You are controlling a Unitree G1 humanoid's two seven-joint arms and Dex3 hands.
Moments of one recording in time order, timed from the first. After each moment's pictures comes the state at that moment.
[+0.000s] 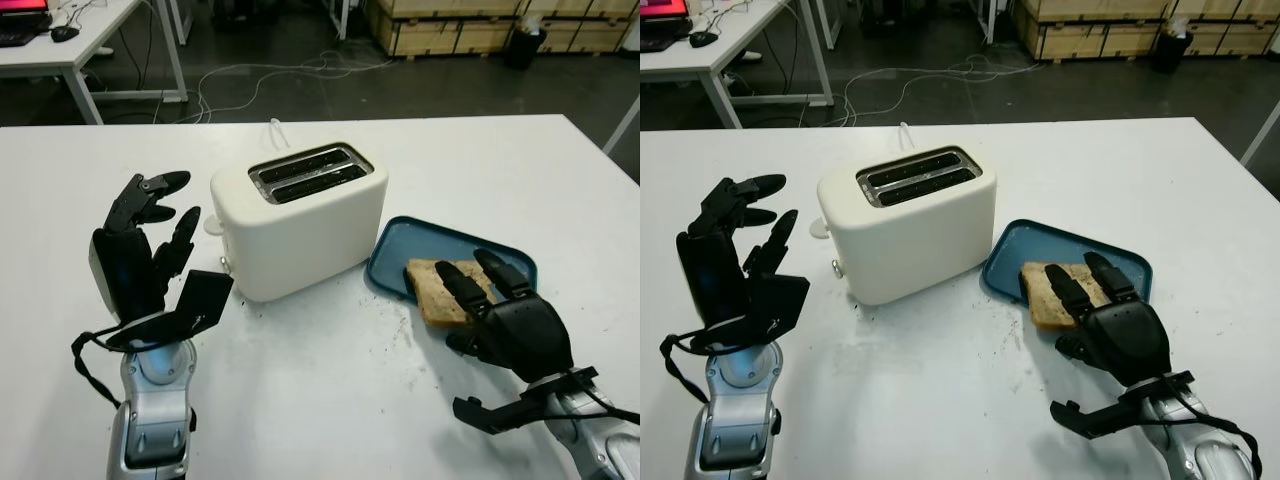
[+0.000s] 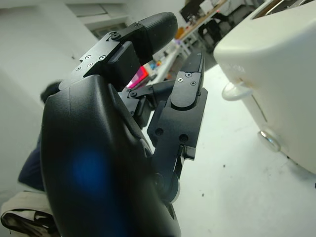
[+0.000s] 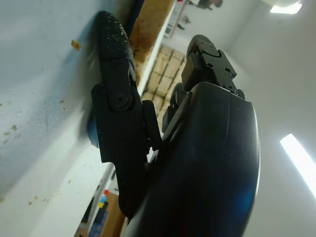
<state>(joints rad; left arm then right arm) 0.02 -0.01 0.02 -0.38 0.55 0.04 0.41 0.13 -0.59 0.10 0.09 -1.10 -0.17 -0.30</state>
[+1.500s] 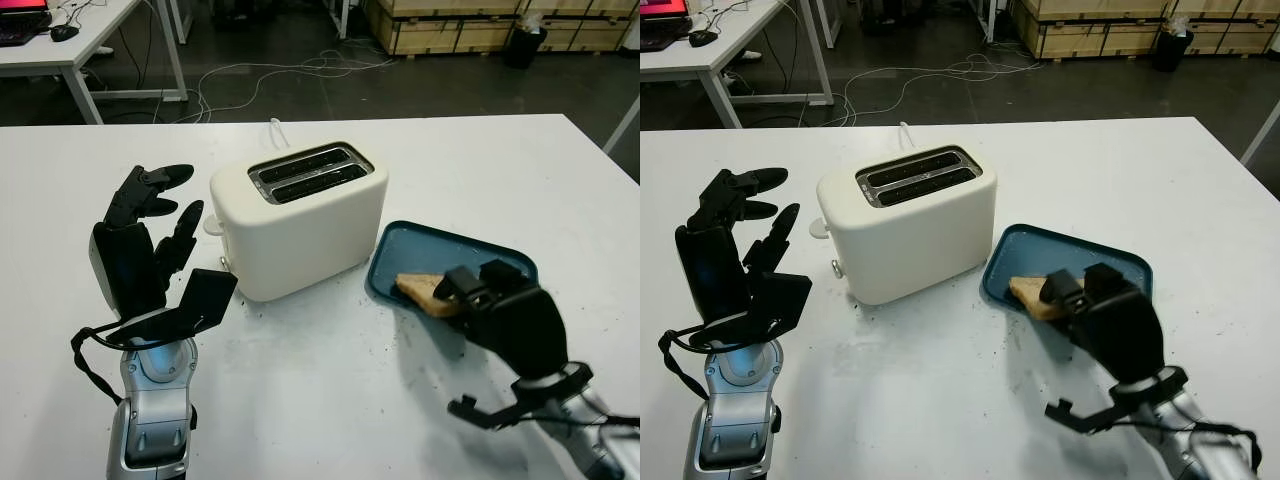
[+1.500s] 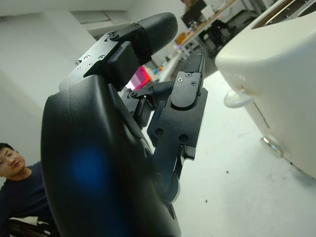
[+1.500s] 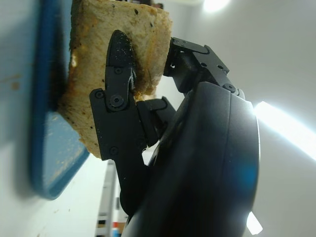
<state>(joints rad) 0.02 0.00 0.01 -0.39 0.57 0.03 0.41 0.07 -0.67 0.14 0.08 -0.81 -0.33 -0.50</state>
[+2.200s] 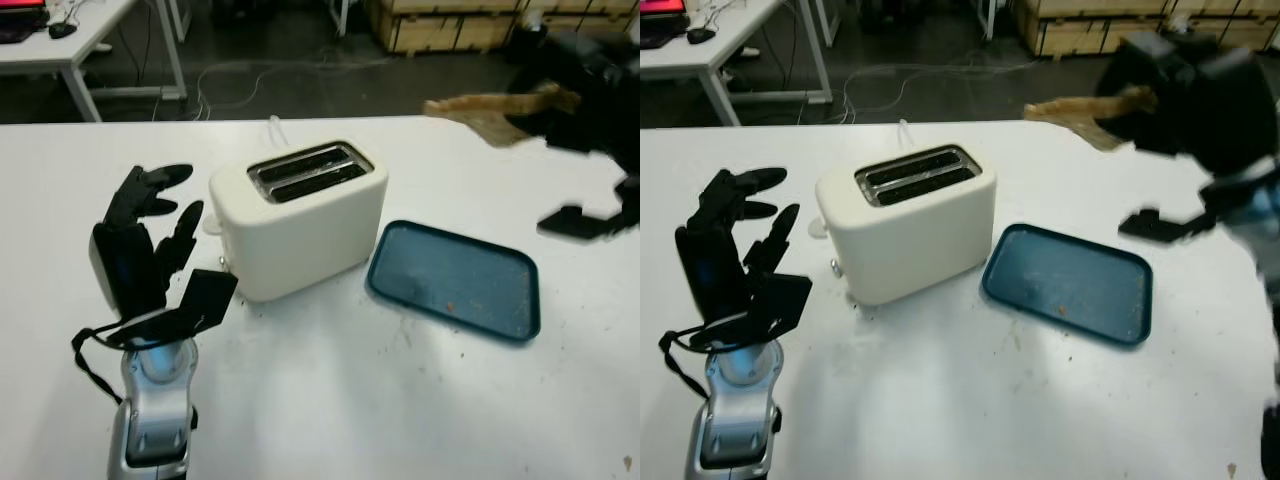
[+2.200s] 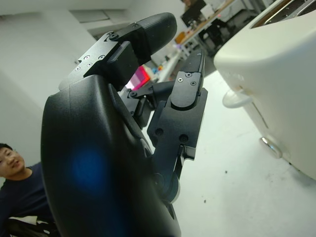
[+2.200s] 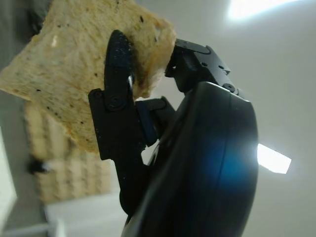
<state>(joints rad) 0.02 -0.01 0.01 -0.39 0.57 0.03 0.41 -0.91 -0.82 0.05 0.61 -0.35 -0.70 0.11</state>
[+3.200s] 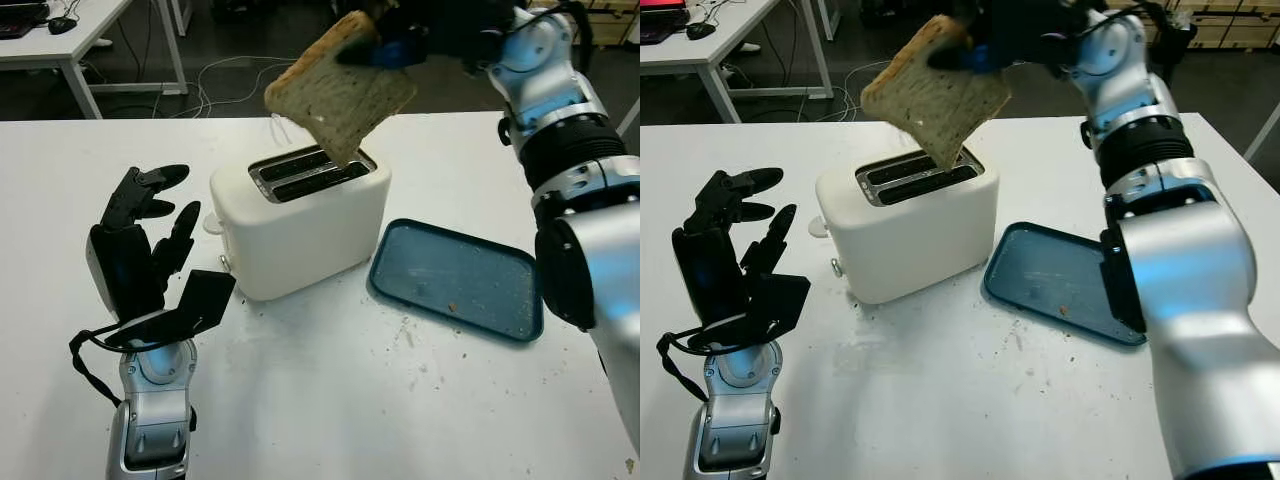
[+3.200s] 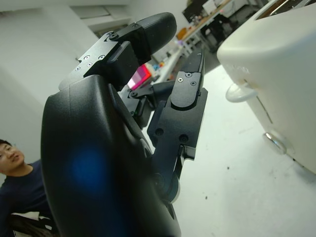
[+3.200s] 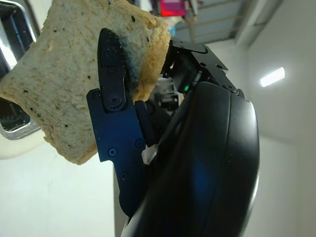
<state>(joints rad) 0.03 -0.01 0.02 -0.40 0.57 0.03 0.42 -1.40 -0.37 0.19 1.18 -0.27 -0.48 0.58</state>
